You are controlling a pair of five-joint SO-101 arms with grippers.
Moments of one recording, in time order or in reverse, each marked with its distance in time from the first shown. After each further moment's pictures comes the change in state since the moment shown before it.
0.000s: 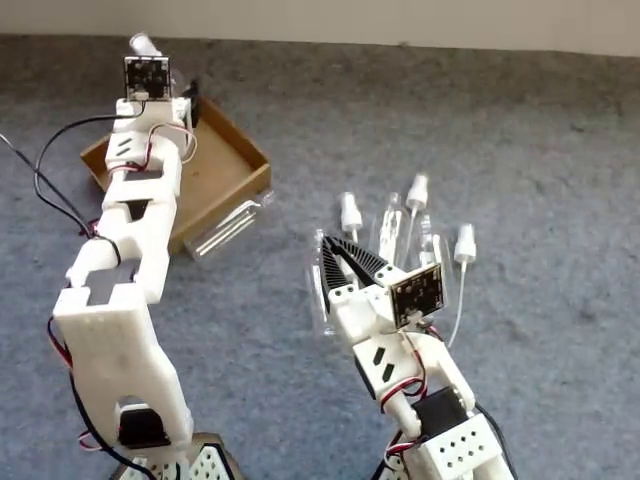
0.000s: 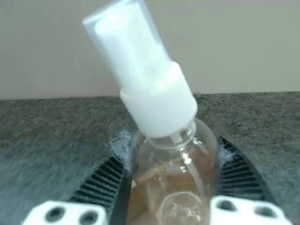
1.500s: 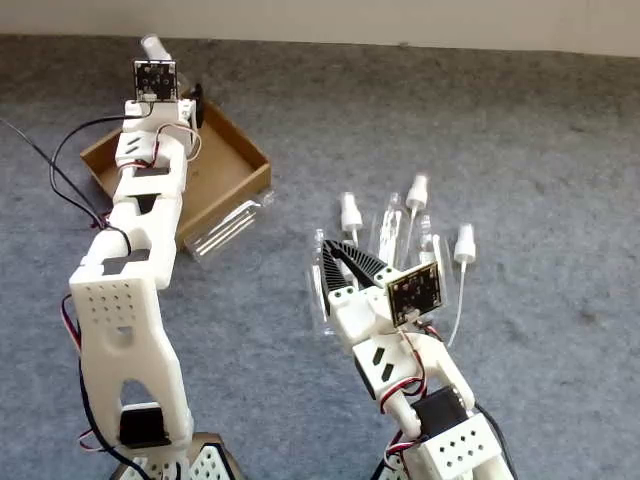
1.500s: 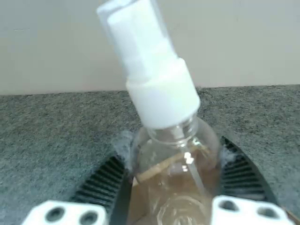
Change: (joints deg) left arm -0.1 14.2 -13.4 0.1 0.0; right arm 0.0 0.0 0.0 2.1 0.2
